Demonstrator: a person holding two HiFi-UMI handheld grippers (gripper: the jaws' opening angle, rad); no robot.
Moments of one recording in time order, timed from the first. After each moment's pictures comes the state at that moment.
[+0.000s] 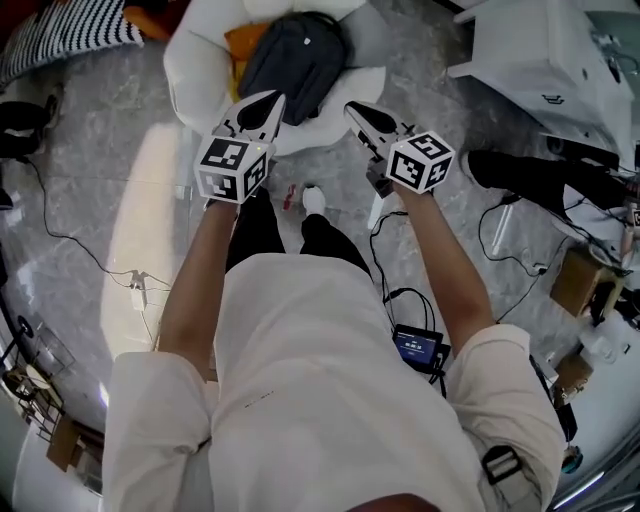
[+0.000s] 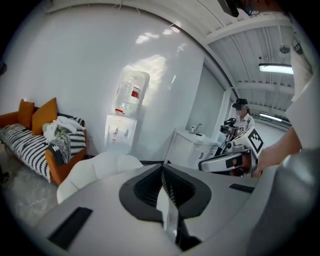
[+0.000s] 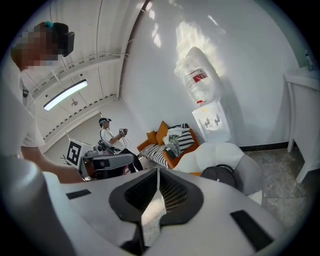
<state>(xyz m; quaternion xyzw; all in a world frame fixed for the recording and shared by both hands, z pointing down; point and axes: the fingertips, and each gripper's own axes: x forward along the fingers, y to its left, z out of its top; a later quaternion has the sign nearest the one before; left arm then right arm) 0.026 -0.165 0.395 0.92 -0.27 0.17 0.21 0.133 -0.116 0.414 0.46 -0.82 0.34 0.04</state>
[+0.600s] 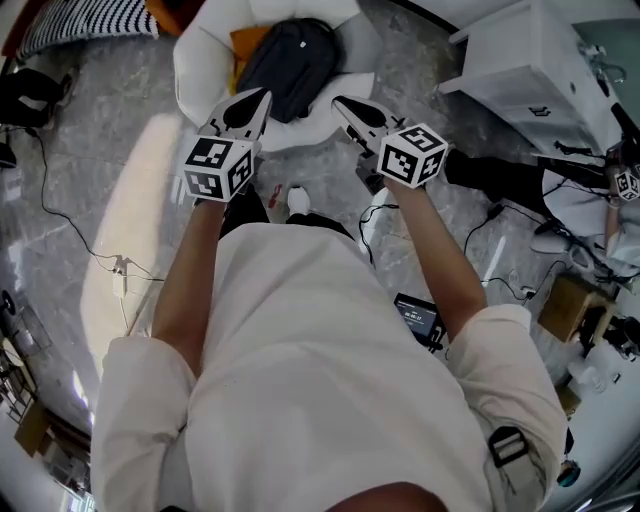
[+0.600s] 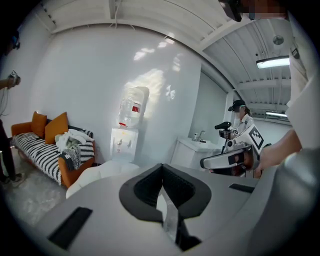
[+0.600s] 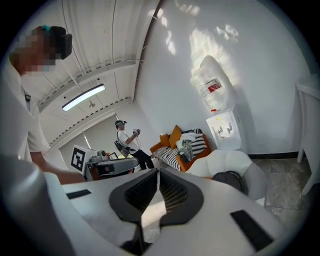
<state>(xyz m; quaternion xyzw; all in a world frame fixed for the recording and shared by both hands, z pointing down) 0.023 -0.080 0.308 0.92 -0.33 0.13 0.17 0.134 -0.045 0.320 0.41 -0.86 0.30 0.03</state>
